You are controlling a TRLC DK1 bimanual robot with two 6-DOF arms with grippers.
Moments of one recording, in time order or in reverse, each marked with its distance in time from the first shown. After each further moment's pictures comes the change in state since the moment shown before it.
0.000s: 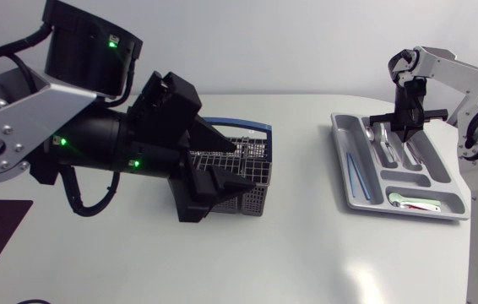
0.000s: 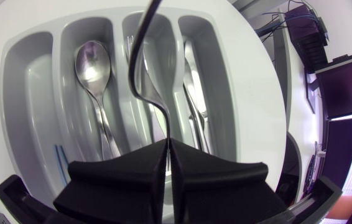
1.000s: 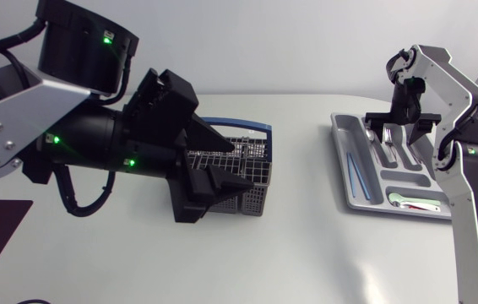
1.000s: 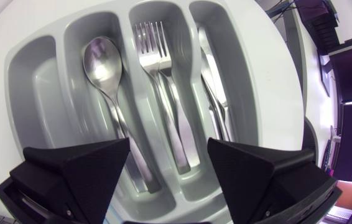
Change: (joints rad) left arm 0.000 -0.013 0.008 -0.029 -0.003 0.000; right arm -0.003 0.169 0.328 -0.234 -0.103 0.108
